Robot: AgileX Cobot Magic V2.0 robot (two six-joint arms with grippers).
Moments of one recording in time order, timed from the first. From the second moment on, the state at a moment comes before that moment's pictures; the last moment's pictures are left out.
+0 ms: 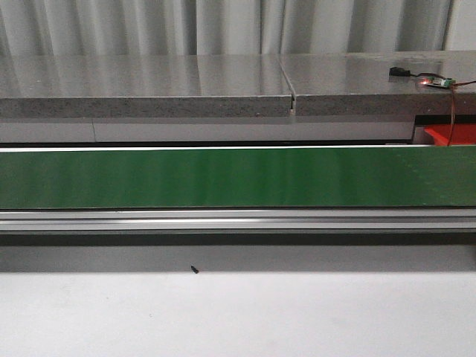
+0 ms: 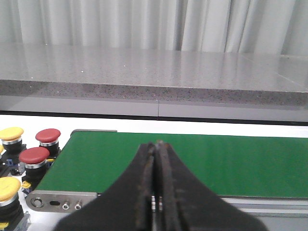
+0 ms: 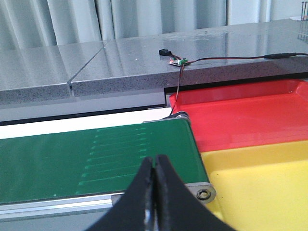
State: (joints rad) left arm -0.05 -0.01 0.00 -0.04 0.08 -0.01; right arm -0.09 -0.01 0.03 0.03 0.07 0.09
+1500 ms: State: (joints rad) left arm 0.15 0.81 -0.68 0.00 0.74 -0.14; right arm -0.09 -0.01 0.03 0.03 0.07 0.09
